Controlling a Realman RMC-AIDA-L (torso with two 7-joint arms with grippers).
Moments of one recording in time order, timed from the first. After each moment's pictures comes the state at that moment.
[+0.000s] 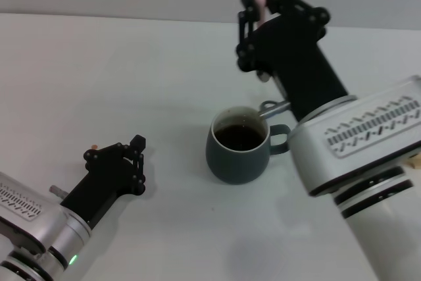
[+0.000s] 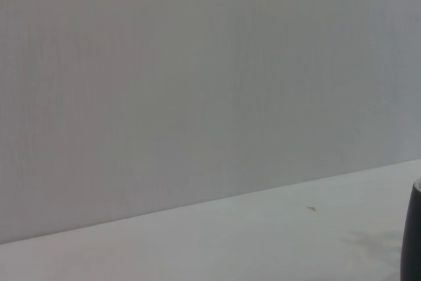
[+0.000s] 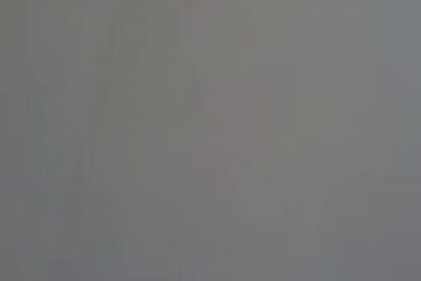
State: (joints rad) left arm -0.29 -2.07 -0.32 -0.34 2.18 1.13 0.00; right arm 0.20 2.04 0.54 1.34 -1.99 -0.87 -0.99
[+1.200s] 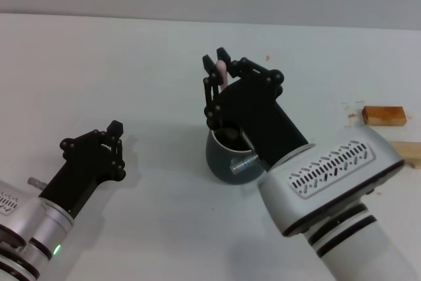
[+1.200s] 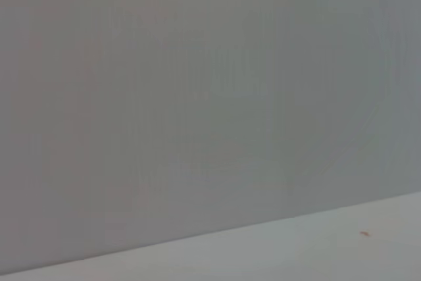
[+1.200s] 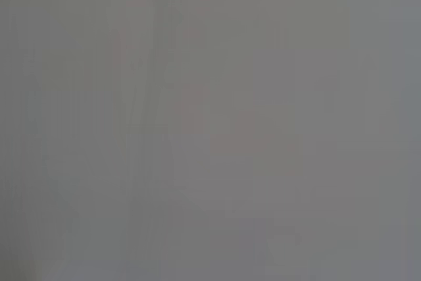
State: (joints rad) left arm -0.28 -2.07 -0.38 -0.31 2.18 1.18 0.00; right arm 0.23 2.08 0.45 1.18 -1.98 -0.85 -0.84
